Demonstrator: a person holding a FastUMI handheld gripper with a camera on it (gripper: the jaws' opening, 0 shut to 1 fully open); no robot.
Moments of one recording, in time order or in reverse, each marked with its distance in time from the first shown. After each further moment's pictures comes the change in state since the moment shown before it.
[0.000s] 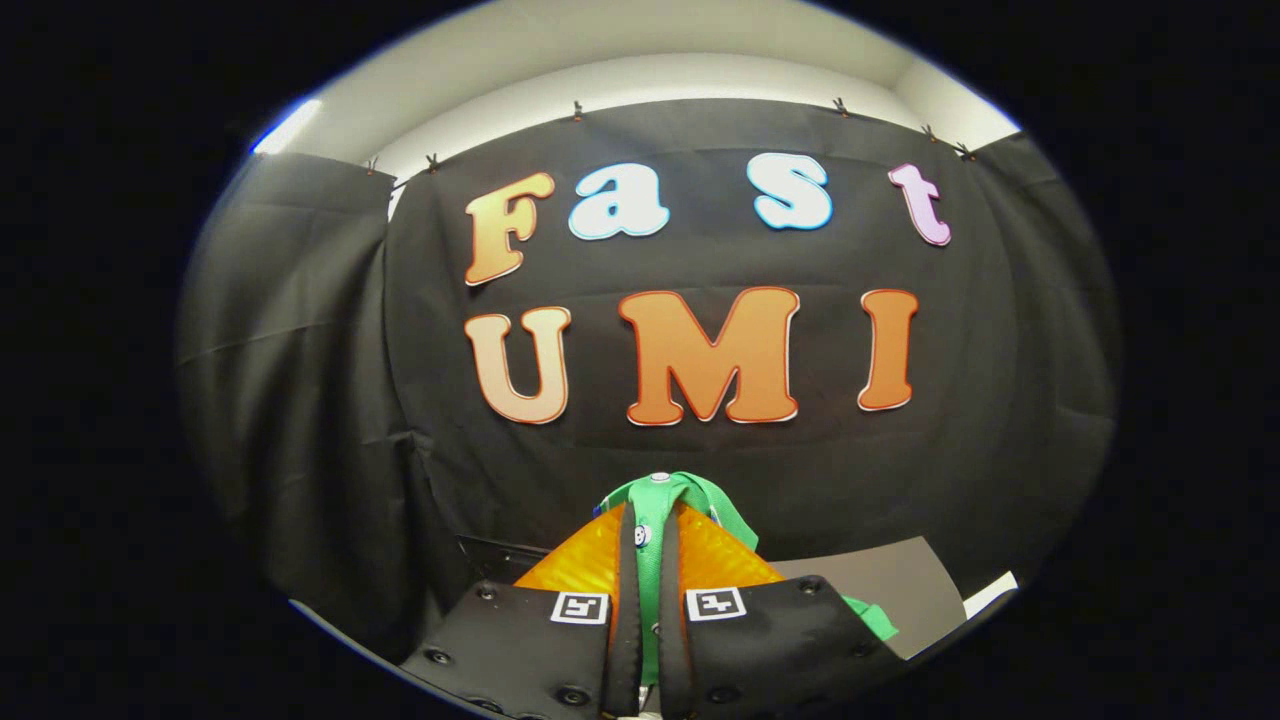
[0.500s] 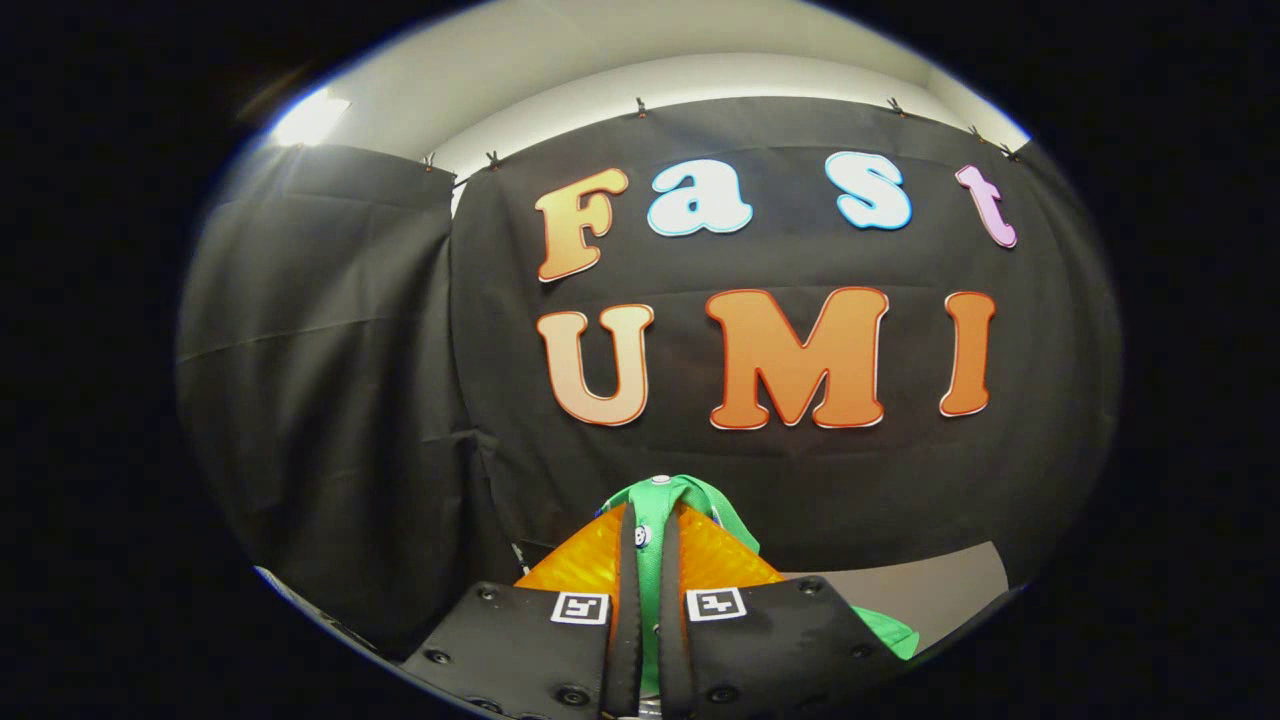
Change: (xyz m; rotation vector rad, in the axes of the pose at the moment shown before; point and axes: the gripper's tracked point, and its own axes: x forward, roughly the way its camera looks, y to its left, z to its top) arm 0.029 0.084 -0.013 -0.023 -0.002 0.182
